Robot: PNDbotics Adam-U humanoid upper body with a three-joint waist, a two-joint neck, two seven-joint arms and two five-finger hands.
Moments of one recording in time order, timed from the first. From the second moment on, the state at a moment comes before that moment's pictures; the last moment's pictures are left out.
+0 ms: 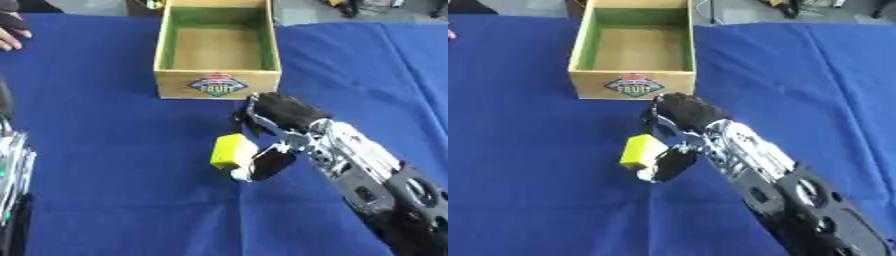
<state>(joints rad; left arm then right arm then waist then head) -0.41 0.28 0.12 -1.98 -0.09 -0.22 0.36 -0.83 -0.32 0.59 -1.65 0.77 0.17 0.47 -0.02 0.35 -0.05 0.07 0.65</state>
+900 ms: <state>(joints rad) -0.40 0.28 0.12 -1.98 -0.09 -0.22 0.36 -0.95 -0.45 0.49 -1.82 0.65 0.29 0.43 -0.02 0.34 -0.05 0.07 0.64</state>
